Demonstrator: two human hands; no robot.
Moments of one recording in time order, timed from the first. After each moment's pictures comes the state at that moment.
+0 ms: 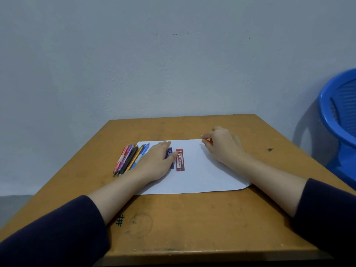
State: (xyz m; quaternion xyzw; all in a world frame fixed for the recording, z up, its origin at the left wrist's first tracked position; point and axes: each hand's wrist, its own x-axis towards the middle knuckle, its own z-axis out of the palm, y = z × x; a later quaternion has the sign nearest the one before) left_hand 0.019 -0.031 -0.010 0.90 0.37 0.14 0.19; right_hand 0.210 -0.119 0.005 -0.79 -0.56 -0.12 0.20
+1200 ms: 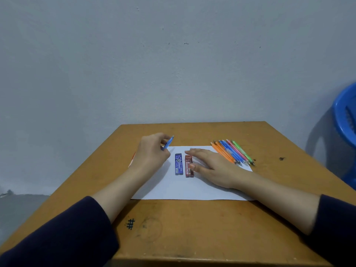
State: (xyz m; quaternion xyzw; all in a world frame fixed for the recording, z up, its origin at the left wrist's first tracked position) left_hand 0.002 -0.016 0.015 0.83 0.41 0.35 0.15; right_hand 0.176 -0.128 -0.006 -0.65 -0.72 0.08 0.23
